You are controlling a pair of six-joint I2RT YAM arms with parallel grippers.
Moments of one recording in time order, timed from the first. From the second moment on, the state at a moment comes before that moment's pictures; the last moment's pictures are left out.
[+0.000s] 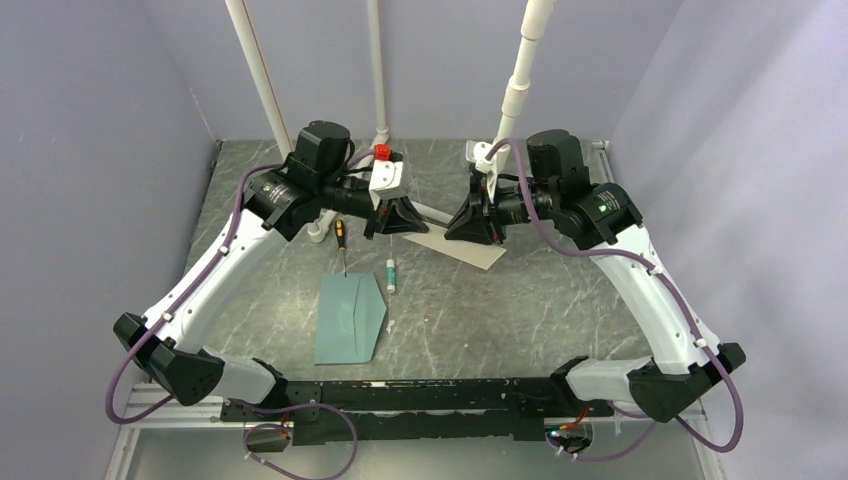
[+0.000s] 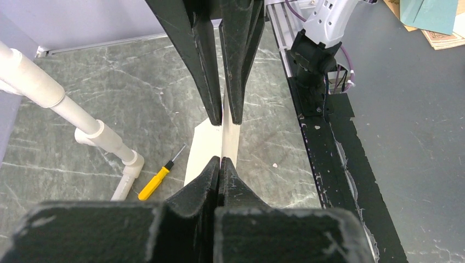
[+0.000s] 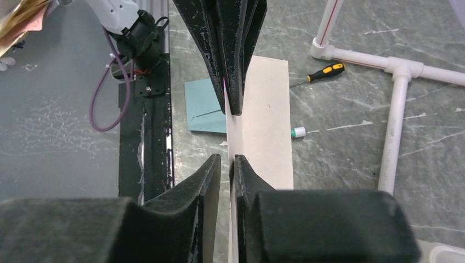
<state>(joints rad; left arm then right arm) -0.61 1.39 1.60 -0.69 1.00 0.51 0.53 1.26 1.58 -0.88 -0.87 -0.37</state>
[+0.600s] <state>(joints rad) -0.61 1.31 1.50 -0.49 0.87 0.39 0.54 1.31 1.62 -0.91 -0.81 -0.28</state>
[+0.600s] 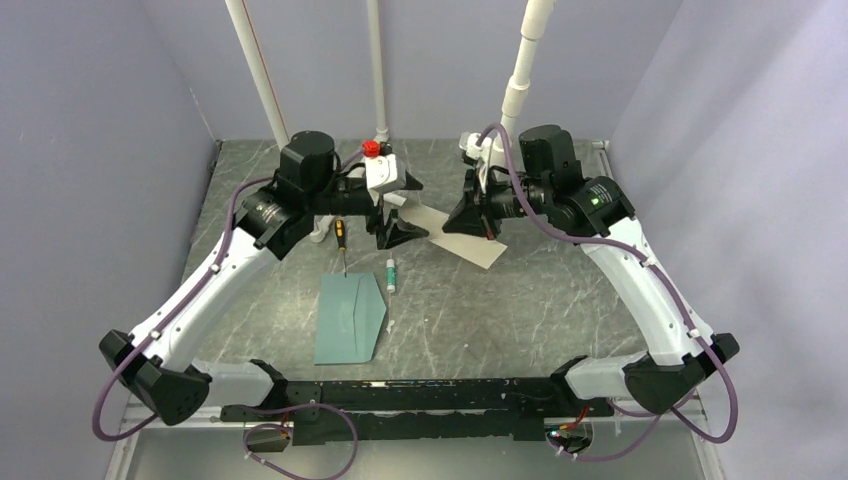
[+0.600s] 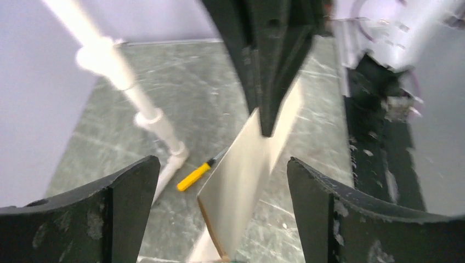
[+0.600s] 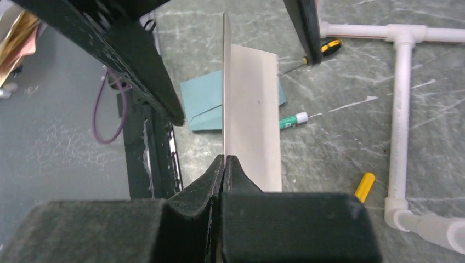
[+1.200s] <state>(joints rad) -0.60 1.22 1.60 -0.29 0.06 -0.12 0.54 1.27 1.59 -0.34 -0.36 0.48</state>
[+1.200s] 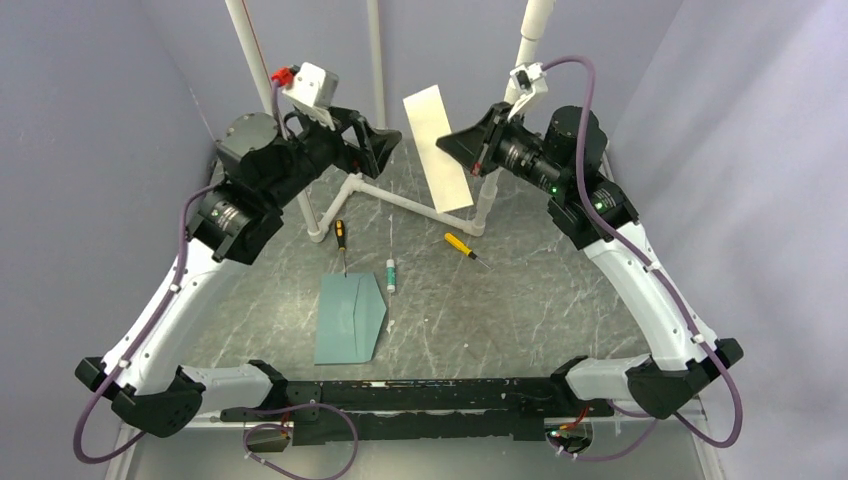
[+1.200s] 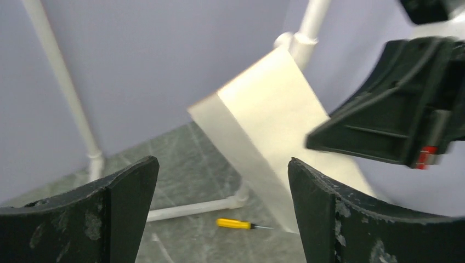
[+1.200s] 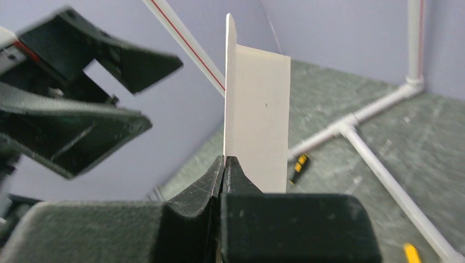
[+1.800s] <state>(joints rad) -0.42 1.28 1.50 -0.09 0.56 -0.73 0.54 1.33 1.56 0.04 -0.46 0.87</state>
